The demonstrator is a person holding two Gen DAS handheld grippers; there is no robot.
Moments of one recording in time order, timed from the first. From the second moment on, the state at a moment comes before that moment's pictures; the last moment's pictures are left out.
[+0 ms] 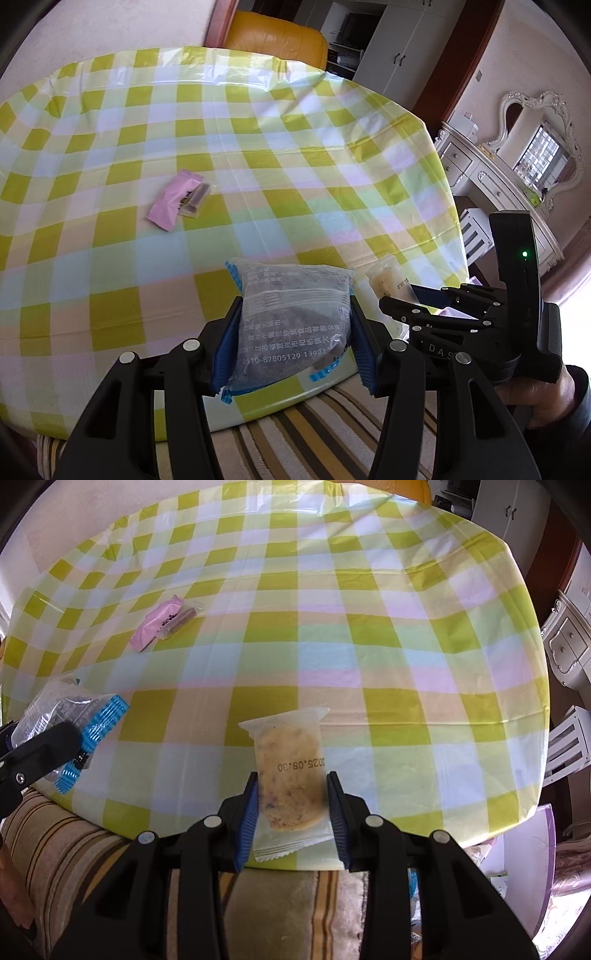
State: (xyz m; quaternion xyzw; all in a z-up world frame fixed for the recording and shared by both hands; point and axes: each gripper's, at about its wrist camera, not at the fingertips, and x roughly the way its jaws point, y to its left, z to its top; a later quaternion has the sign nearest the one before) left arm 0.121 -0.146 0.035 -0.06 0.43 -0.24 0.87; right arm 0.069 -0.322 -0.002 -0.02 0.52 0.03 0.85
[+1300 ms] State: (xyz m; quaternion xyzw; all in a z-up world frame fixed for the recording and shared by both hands) left arm 0.074 -0.357 0.010 0.06 0.50 -0.44 0.74; right arm -0.024 -0.517 -0.019 0.09 0.51 -0.15 0.84
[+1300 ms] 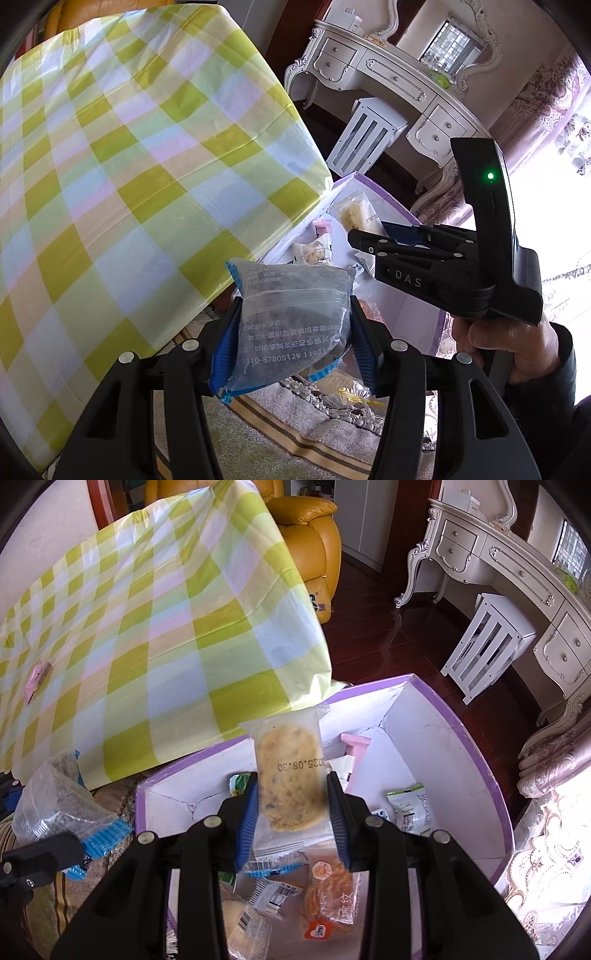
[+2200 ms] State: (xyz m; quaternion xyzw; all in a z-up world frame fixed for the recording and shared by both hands) left arm 0.091 -0.333 0.017 0.03 0.50 -0.41 0.76; right arm -0.004 -0.491 -0.009 0.05 0.50 -0.17 0.85
